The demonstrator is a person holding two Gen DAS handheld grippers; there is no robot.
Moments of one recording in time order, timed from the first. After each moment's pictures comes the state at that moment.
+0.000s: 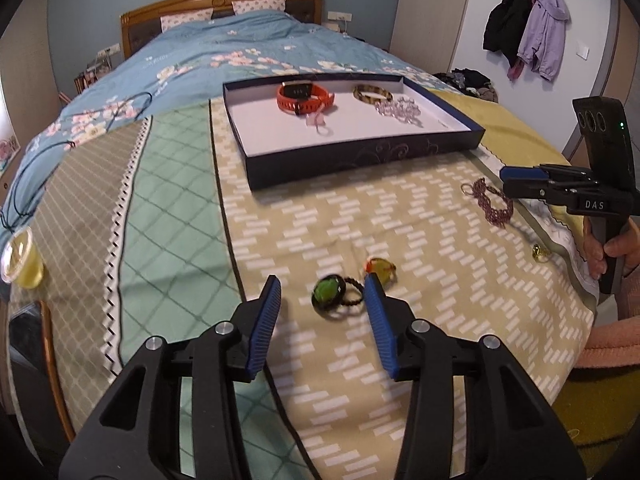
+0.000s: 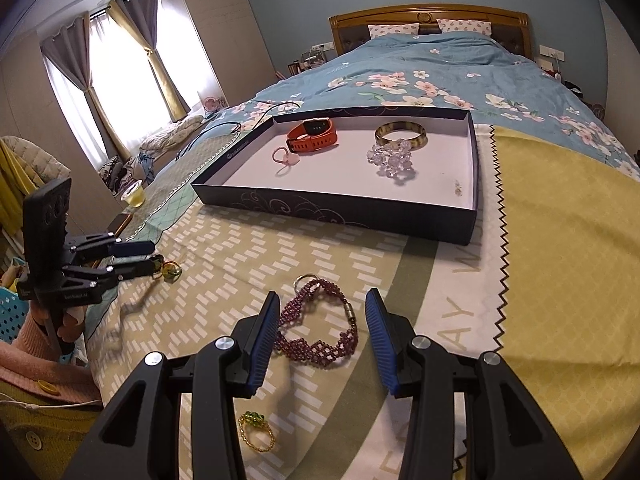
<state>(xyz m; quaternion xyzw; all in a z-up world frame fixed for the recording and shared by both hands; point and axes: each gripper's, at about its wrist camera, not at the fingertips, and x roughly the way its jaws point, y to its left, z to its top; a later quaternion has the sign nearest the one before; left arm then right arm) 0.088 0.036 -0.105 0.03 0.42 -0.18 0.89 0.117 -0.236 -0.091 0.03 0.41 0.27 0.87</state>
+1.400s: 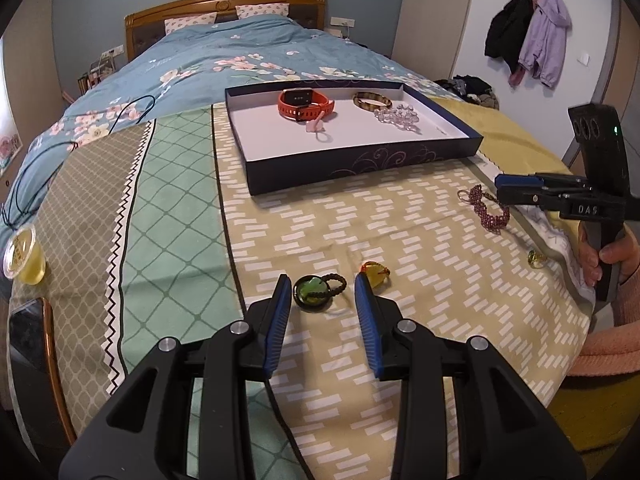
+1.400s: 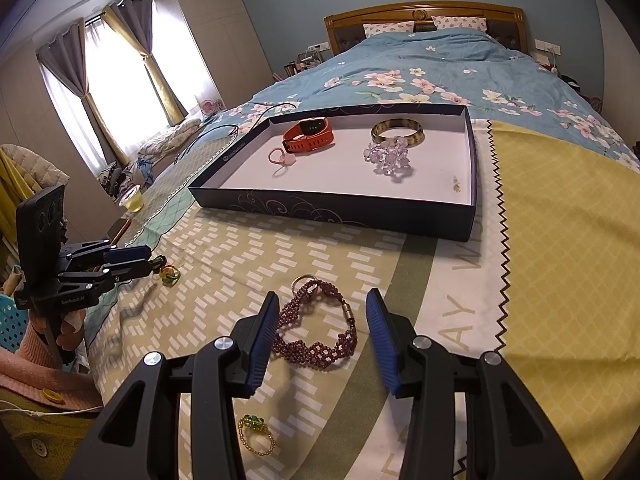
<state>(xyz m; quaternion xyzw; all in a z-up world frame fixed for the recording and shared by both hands) 0.082 0.033 -0.101 0.04 0.41 -0.17 0.89 0.120 -0.237 -0.095 0.04 0.41 0.27 0.87</state>
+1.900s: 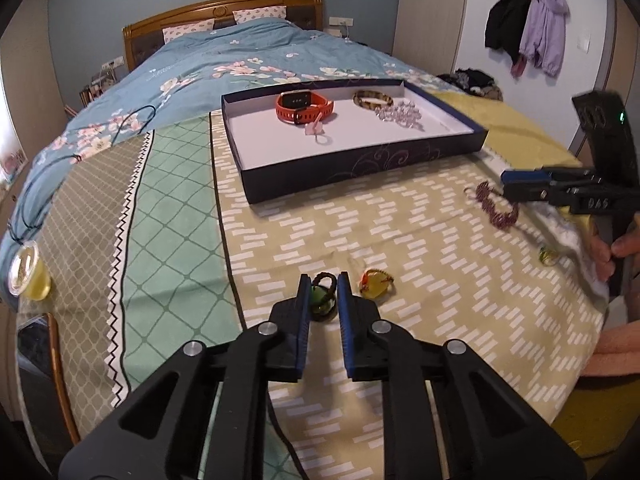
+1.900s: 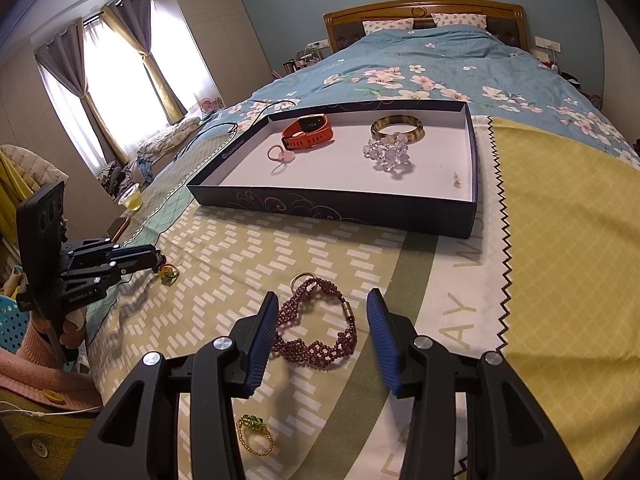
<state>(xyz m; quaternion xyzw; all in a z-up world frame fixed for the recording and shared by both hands) 0.089 0.028 -0.101 0.04 0.41 -0.17 0.90 0.120 -0.238 -0.095 0.04 0.42 0.27 0.87</state>
